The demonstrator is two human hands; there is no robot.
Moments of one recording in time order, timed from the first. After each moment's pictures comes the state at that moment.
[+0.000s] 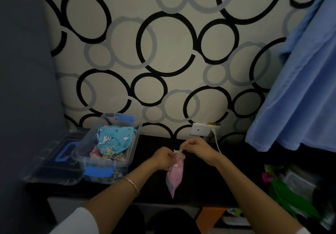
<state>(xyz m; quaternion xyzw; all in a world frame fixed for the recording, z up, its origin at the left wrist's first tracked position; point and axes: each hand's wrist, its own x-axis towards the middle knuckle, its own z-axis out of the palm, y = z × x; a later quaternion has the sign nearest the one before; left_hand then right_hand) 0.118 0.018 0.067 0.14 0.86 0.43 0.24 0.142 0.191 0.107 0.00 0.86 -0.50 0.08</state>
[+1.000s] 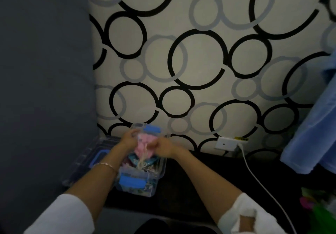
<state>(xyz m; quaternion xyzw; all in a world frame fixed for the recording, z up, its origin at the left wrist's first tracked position) 0.032 -0.185 0.094 -0.06 0.77 0.63 -0.01 0.062 -0.018 0.118 -0.17 0.94 -0.28 0.10</state>
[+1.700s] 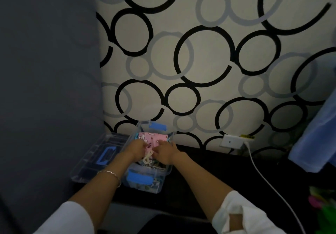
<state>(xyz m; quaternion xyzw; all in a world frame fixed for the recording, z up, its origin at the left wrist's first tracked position) 0.048 -0.190 0.066 0.07 0.97 0.24 0.02 0.054 -0.035 0.076 -0.18 0.98 0.03 0.11</state>
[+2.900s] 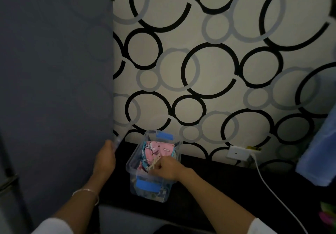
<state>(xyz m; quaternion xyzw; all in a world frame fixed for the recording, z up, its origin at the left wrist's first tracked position) 0.092 -0.298 0.051 -0.09 0.90 0.34 -0.25 0.097 -0.047 0.088 -0.21 0.94 -0.22 0.12</state>
